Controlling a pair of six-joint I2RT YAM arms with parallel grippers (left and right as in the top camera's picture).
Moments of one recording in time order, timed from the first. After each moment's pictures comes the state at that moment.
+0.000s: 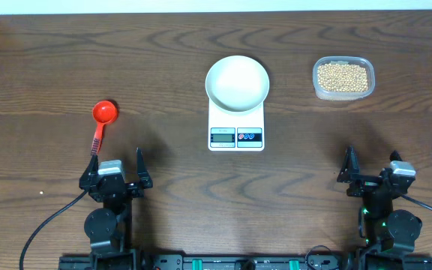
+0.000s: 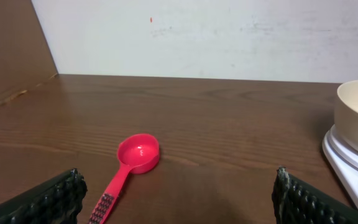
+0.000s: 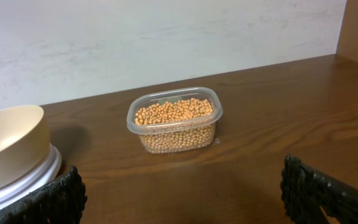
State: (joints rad) left arm 0.13 0.01 0.02 -0.11 0.01 0.03; right arm -0.16 0.01 0.01 -0.07 -0.10 0.13
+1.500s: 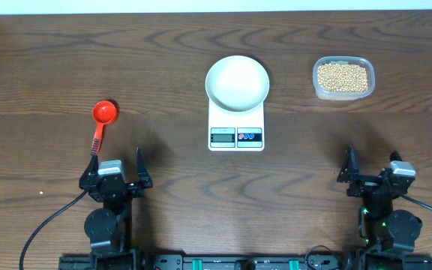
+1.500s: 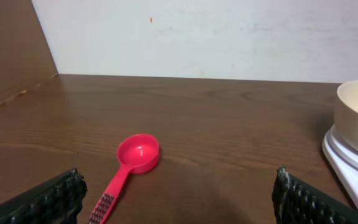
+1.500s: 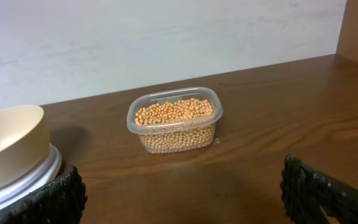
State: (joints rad) left arm 0.13 0.01 0.02 -0.11 0.01 0.03; right arm -0.16 0.01 0.01 -0.07 -0.10 0.13
